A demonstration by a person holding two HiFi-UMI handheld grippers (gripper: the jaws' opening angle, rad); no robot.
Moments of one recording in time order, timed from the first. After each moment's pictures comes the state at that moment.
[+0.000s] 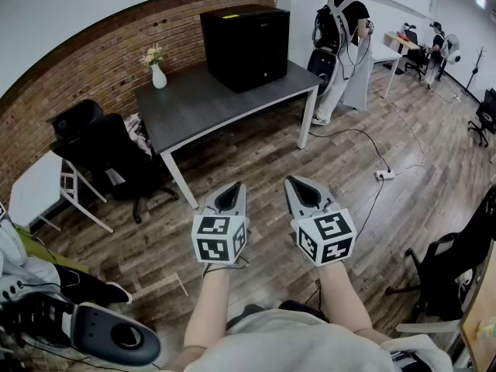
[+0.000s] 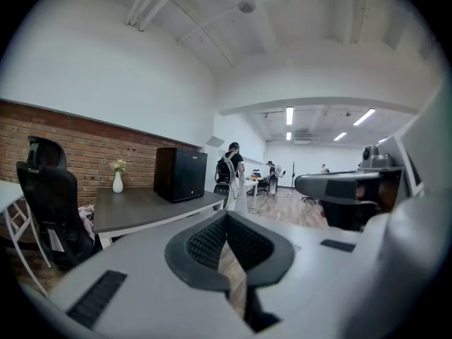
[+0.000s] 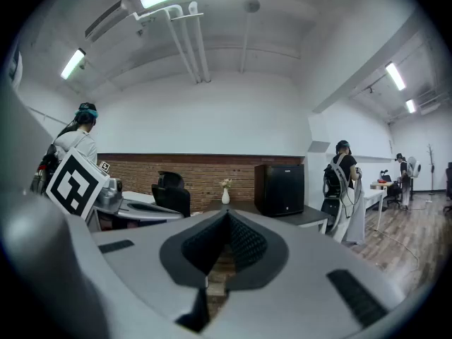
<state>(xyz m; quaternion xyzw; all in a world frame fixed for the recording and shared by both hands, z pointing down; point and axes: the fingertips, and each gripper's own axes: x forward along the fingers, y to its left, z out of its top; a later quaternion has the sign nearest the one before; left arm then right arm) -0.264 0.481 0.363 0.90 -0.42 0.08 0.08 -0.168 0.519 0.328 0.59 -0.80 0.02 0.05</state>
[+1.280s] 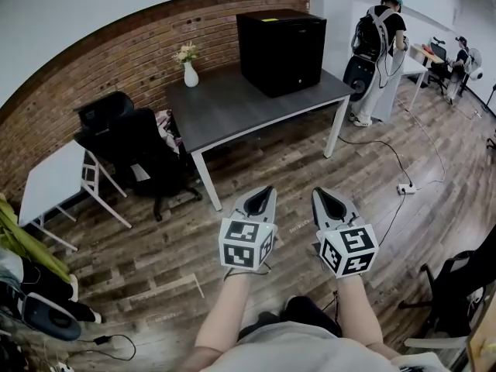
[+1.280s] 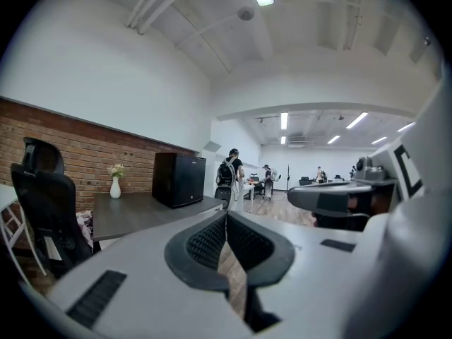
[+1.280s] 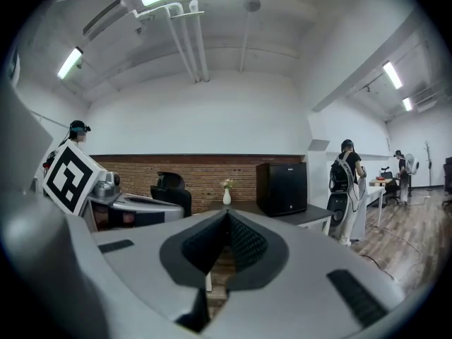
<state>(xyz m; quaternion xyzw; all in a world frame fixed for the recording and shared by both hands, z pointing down) -0.307 0.462 0.352 0.91 -0.40 0.07 0.07 -0.217 0.496 0.336 0.60 -0.80 0.03 0.05</state>
